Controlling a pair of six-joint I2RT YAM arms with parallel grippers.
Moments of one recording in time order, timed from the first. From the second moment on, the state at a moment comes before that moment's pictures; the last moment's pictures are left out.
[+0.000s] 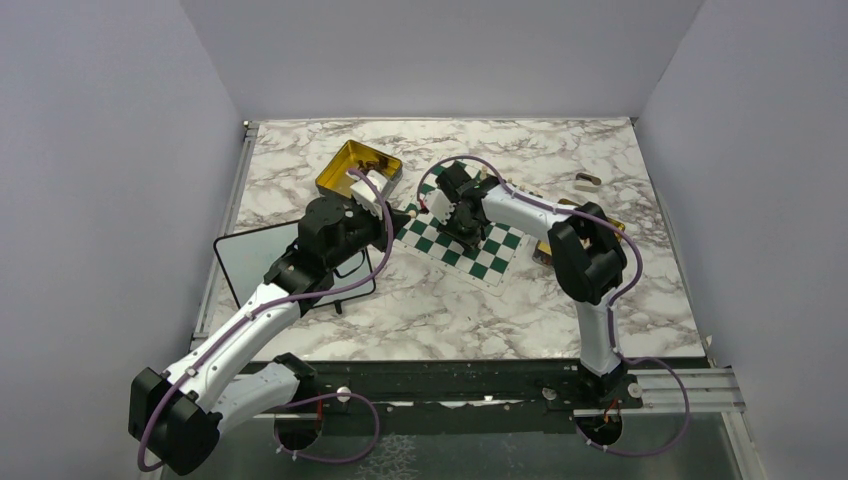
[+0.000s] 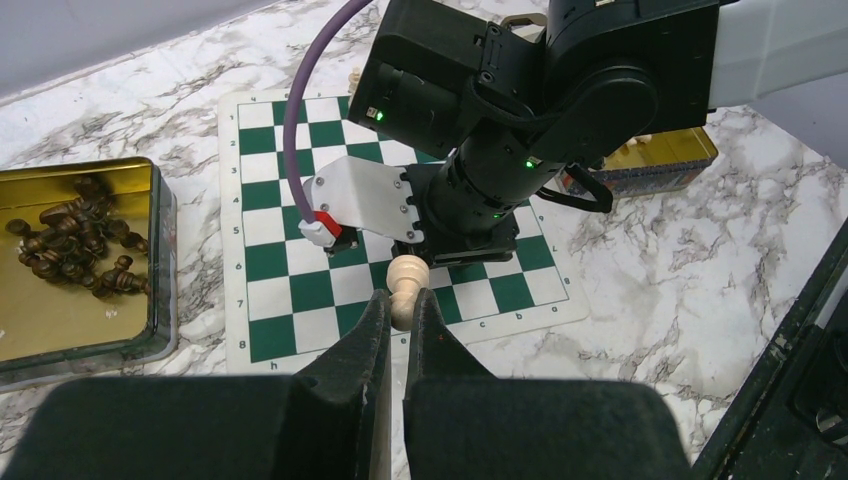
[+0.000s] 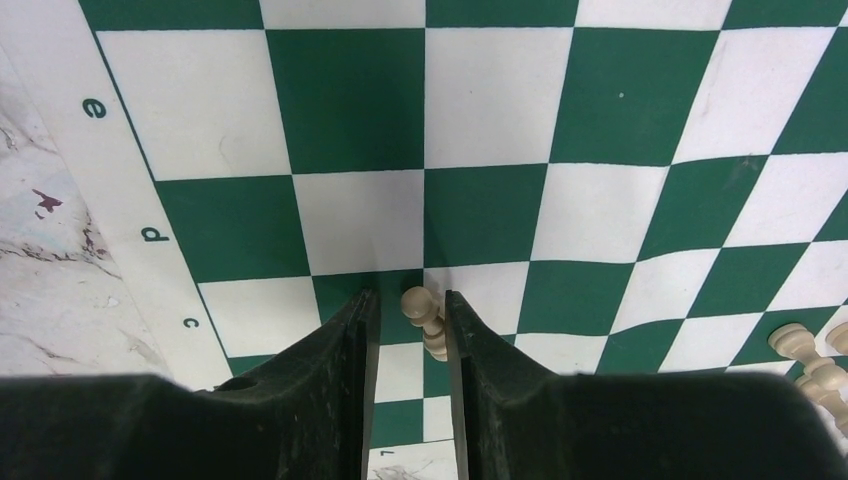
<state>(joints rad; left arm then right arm) -0.57 0.97 0.77 0.04 0.22 -0.09 0.65 2.07 1.55 -0.75 0.03 -0.48</state>
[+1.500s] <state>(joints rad) -0.57 1.66 1.50 -0.35 0.10 -0.11 0.52 1.22 0.85 -0.15 0.02 0.21</state>
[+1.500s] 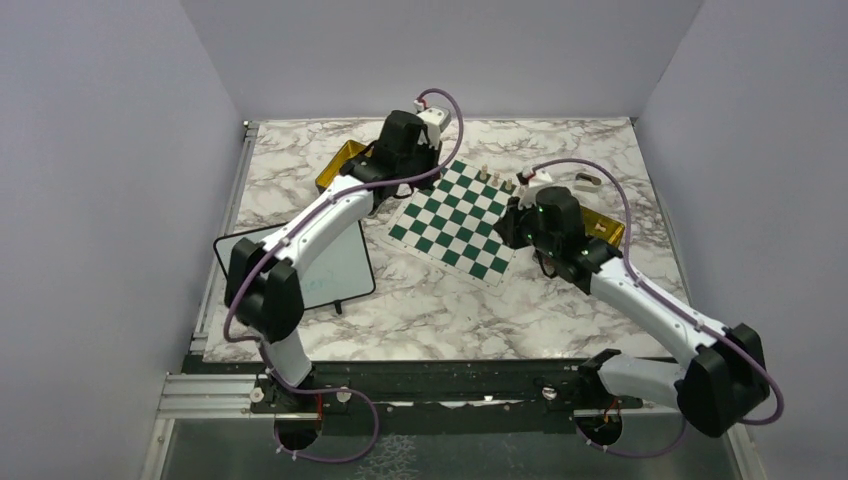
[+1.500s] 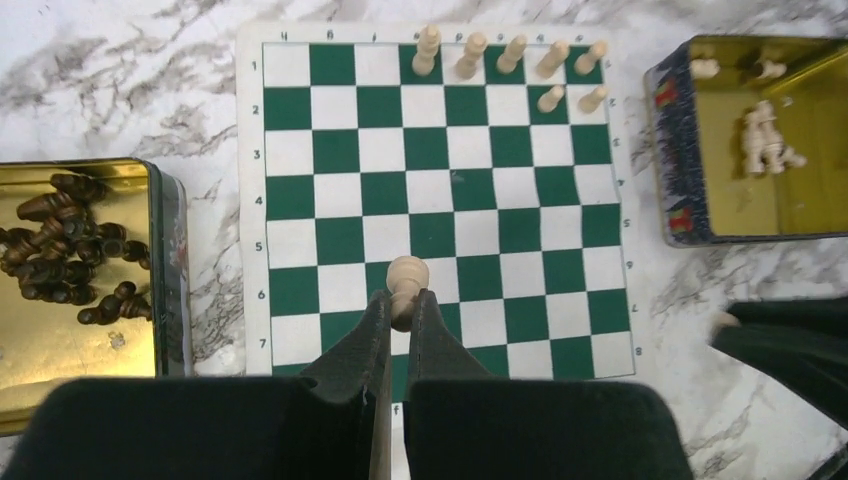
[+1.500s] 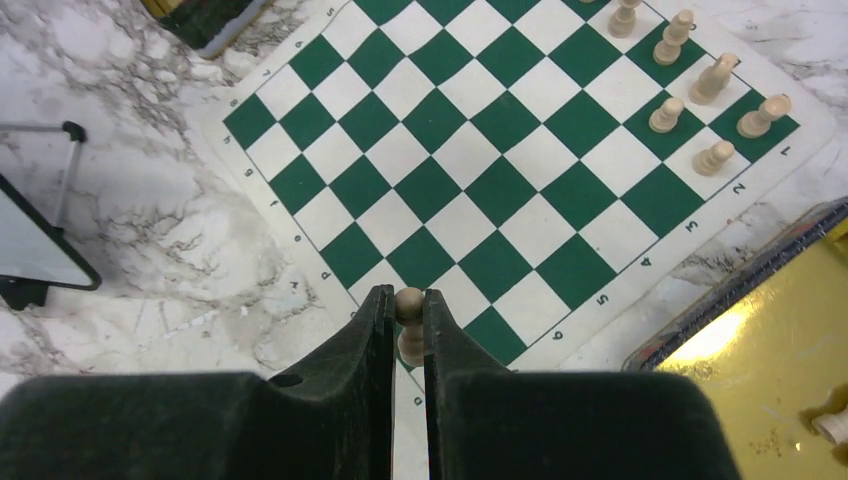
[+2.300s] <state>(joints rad) -0.57 2.42 2.24 -0.65 -0.07 0.05 0.52 0.85 0.69 -0.13 0.03 0.22</state>
